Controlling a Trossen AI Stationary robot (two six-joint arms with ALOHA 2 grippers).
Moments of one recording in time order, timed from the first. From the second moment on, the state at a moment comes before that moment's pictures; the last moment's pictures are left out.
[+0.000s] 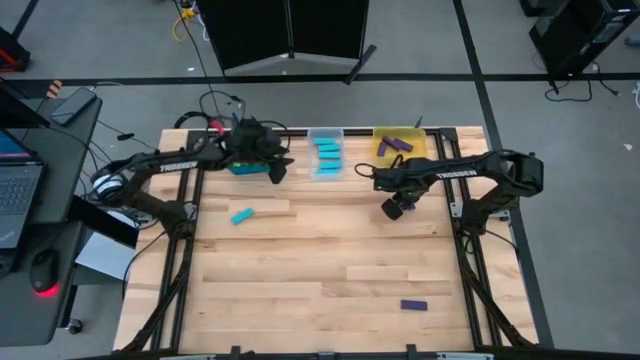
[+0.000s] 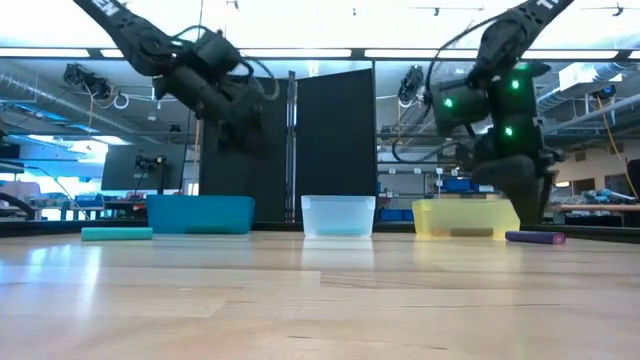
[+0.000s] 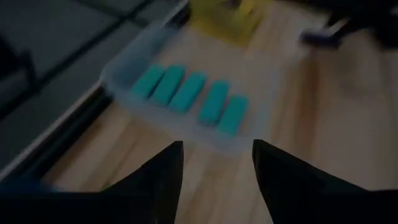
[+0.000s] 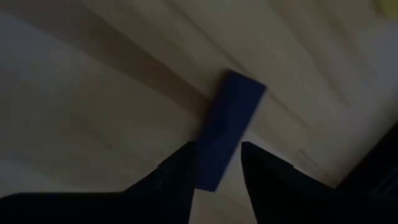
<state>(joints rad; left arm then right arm) 0.62 1.38 0.78 0.01 0.21 0.01 -0.31 1.53 0.83 -0.99 0.18 0.62</state>
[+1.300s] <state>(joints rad) 0.37 1.26 0.47 0.54 0.20 -0.04 -0.51 1.37 0.91 -0.79 0.11 0.31</state>
